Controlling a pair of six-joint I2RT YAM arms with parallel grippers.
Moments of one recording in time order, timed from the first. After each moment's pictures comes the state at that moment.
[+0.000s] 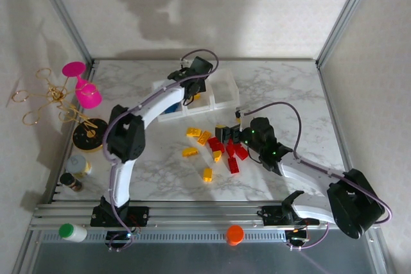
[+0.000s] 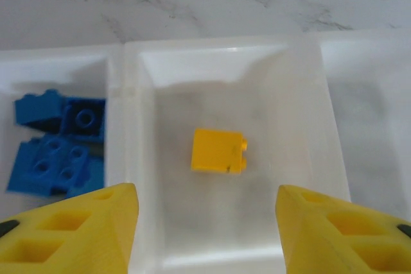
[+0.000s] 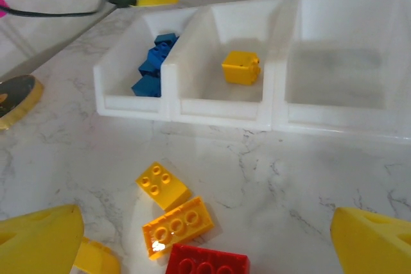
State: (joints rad) left arm -0.57 2.06 1.82 -0.68 -0.44 -0.63; right arm 0.65 1.18 0.49 0.33 -0.08 0.25
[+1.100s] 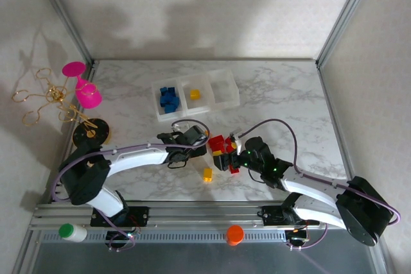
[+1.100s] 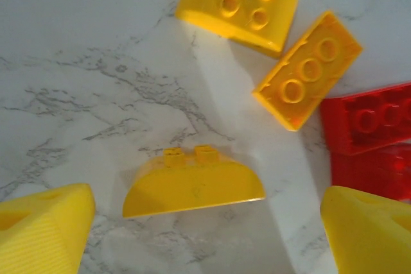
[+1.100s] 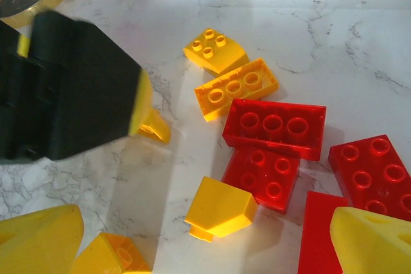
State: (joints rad) left arm -0.90 1.57 0.90 -0.49 -0.33 -1.08; right arm 0.81 1.08 0.32 0.23 -0.10 0.30
